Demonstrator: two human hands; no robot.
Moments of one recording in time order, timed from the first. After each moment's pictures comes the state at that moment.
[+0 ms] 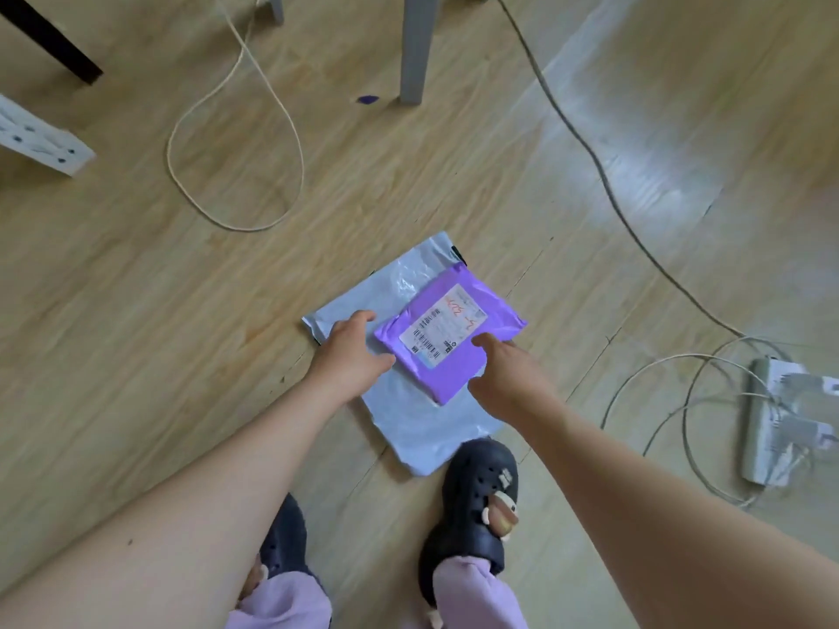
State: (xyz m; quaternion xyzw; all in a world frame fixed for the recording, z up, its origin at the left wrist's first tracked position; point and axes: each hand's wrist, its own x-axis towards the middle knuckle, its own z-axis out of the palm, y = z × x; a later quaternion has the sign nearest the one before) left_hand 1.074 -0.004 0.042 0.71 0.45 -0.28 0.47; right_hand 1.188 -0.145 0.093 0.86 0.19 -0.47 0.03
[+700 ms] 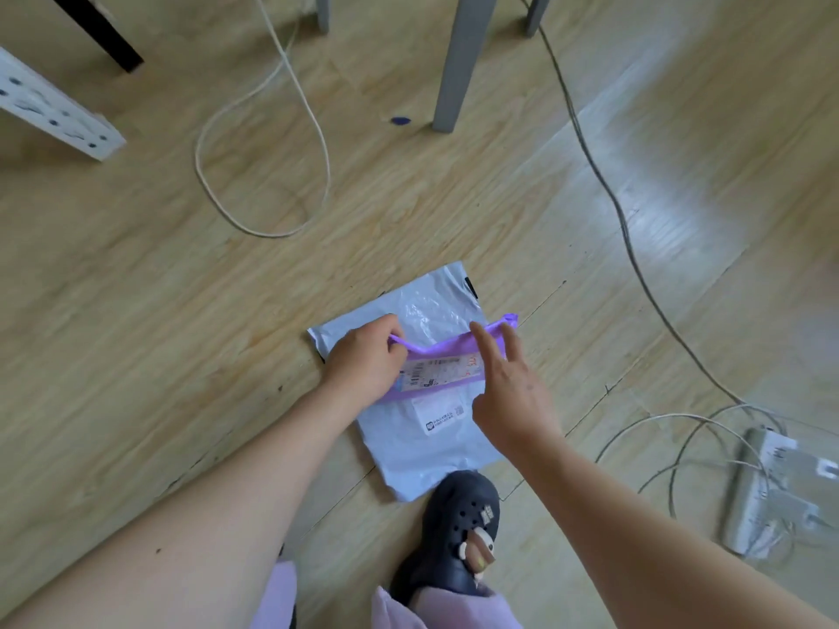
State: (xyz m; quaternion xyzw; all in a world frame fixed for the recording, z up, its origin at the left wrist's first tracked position) left_hand 1.109 0.001 0.044 0.72 0.47 -0.18 0.48; right_hand 1.213 -0.126 0.091 0.86 0.31 -0.40 0.07
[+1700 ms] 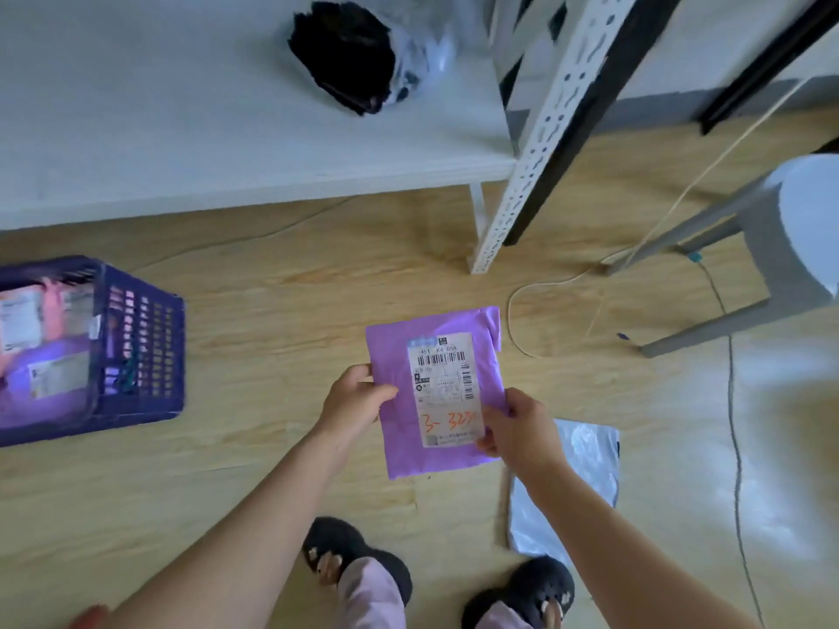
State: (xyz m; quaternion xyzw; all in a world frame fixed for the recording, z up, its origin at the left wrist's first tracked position) left_hand 0.754 0.093 0.388 0.28 0.73 0.15 0.61; right_hand 0.935 0.051 0.398 0.79 0.31 -0.51 -0.14
